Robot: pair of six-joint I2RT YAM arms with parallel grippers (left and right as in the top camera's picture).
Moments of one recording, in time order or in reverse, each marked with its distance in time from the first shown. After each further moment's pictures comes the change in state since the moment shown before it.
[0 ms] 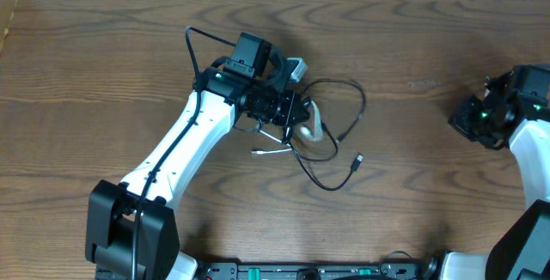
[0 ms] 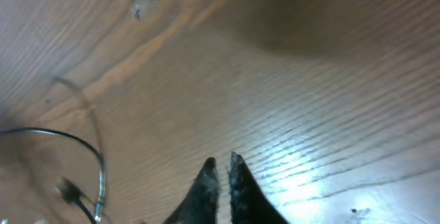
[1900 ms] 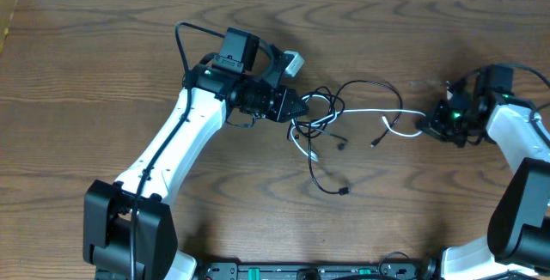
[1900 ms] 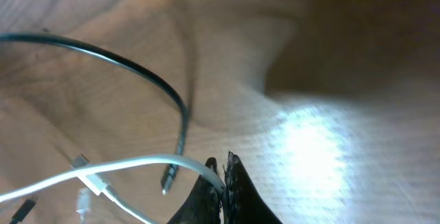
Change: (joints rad) left arm 0.053 0.000 0.000 0.020 0.116 0.125; right arm 0.089 0.175 0.000 0.011 -0.136 -0.061
